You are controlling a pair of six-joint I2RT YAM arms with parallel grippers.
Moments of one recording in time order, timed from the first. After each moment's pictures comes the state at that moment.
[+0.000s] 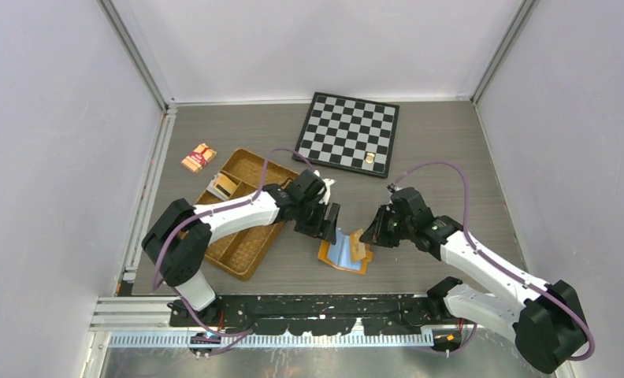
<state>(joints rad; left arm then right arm) -0.84 1.64 1.05 -0.43 0.28 -0.48 0.55 0.97 0.56 -0.45 -0.23 0.81</state>
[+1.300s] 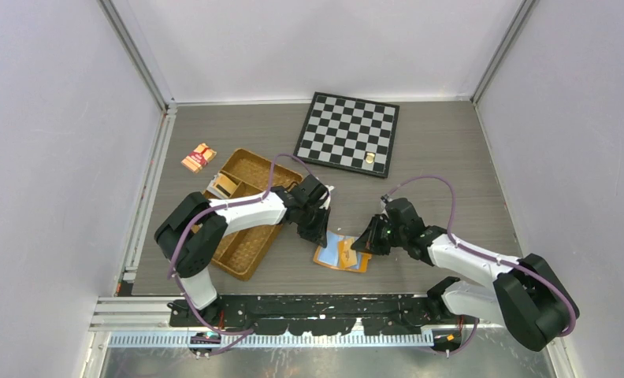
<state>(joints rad) -0.84 1.74 1.04 -0.41 0.28 -0.52 0.55 1.12 0.36 -0.06 -0.35 0.91</state>
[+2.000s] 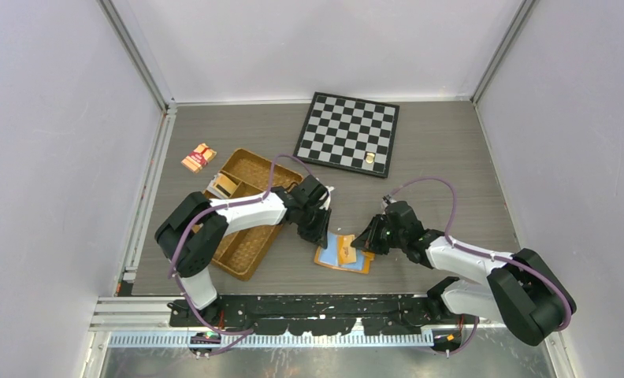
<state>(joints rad) -0.84 1.74 1.04 -0.40 0.30 -0.53 0.55 1.17 0.31 0.08 -0.28 0.94</state>
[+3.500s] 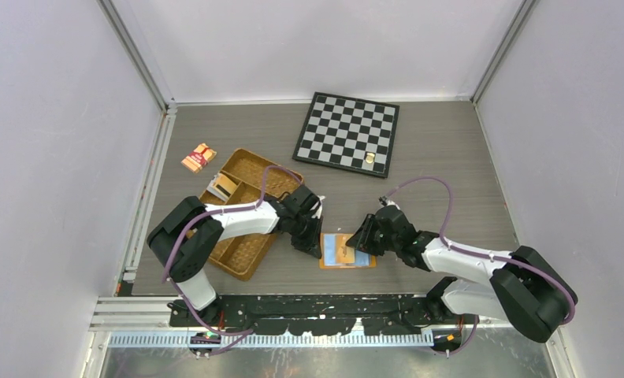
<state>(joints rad) -0.84 1.69 0.89 -0.33 0.35 -0.61 0.68 1.18 0.32 0.09 -0.10 1.01</state>
